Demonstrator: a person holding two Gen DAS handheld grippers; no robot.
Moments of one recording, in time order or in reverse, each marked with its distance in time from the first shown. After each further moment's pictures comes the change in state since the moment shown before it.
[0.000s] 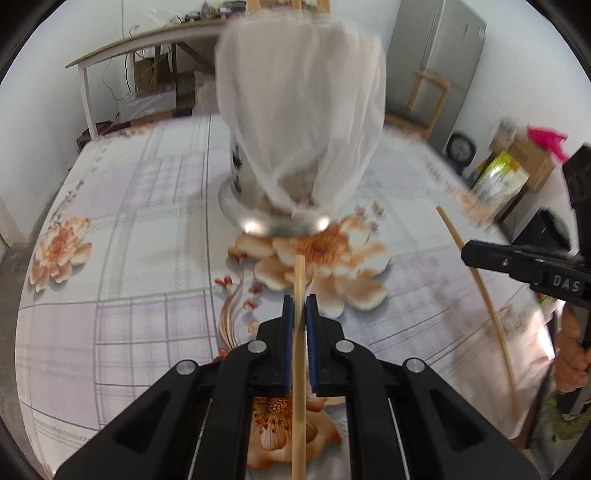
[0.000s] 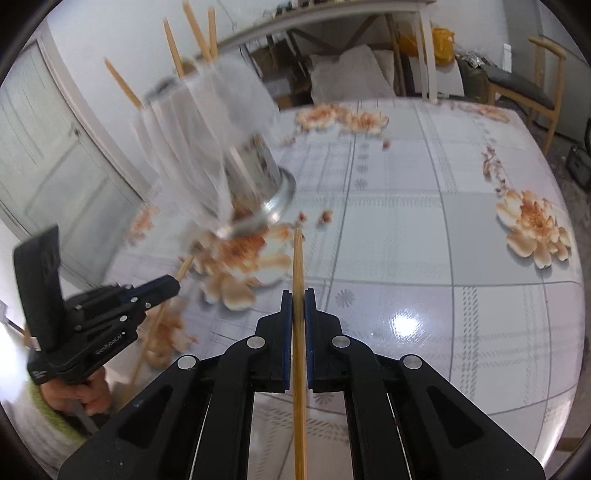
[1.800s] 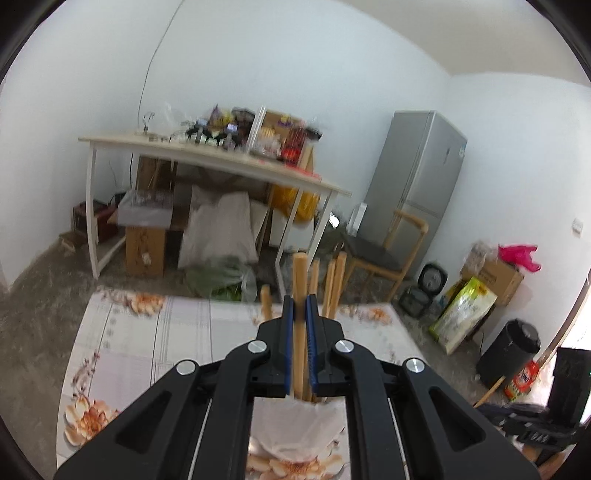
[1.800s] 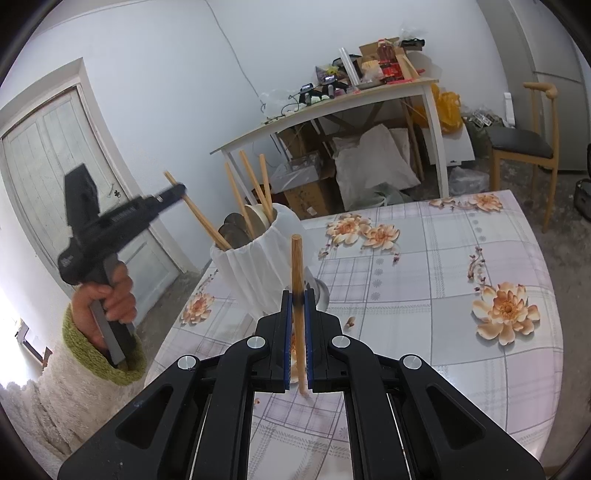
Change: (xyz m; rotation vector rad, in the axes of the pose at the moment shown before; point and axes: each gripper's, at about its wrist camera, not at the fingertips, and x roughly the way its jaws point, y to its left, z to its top) left arm -0.088 0.040 0.158 -0.090 -0.423 -0.091; right arm -0.094 0.003 0.042 -0.005 -0.283 0.110
